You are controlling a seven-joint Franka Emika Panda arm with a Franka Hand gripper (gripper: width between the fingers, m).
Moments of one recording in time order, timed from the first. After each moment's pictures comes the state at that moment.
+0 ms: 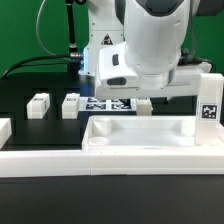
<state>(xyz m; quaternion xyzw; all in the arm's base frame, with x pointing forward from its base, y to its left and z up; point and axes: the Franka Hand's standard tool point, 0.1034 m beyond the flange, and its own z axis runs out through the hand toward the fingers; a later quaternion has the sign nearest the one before) 0.453 0.047 0.036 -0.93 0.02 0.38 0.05</state>
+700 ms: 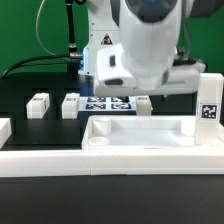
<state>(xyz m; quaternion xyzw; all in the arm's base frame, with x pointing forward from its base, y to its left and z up) 0.428 0.052 0.025 -0.91 0.03 0.41 0.05</state>
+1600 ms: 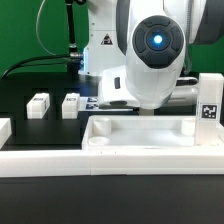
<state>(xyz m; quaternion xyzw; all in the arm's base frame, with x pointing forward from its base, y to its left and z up) 0.411 0.055 0.004 -0.89 0.02 0.45 0.05</state>
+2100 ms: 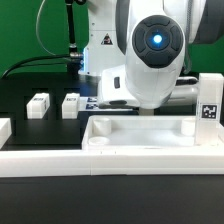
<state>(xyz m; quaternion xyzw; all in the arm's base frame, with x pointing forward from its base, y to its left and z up) 0.411 0.053 0.012 -0.88 0.02 0.46 0.05</state>
